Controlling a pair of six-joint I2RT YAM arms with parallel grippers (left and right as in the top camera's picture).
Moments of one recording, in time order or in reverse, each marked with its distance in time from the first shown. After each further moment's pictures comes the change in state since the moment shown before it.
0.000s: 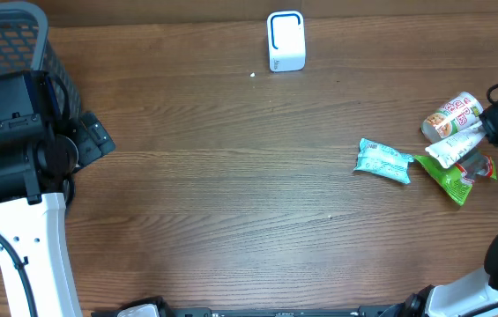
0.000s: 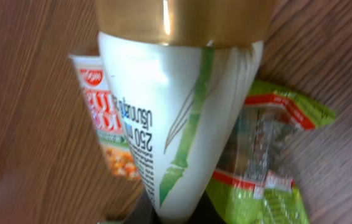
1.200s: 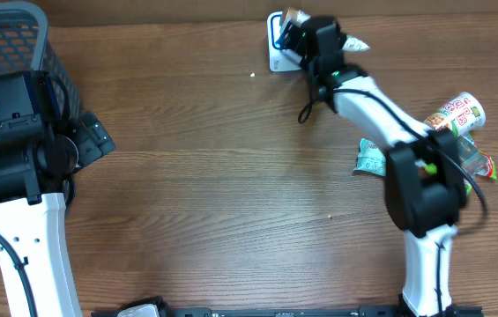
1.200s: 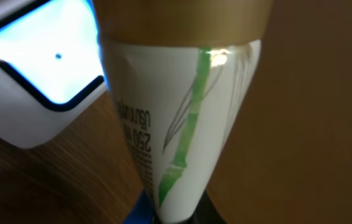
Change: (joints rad) left arm 0.000 0.000 0.000 0.000 0.000 0.000; right arm 0.843 0.360 0.251 0.803 0.574 -1.374
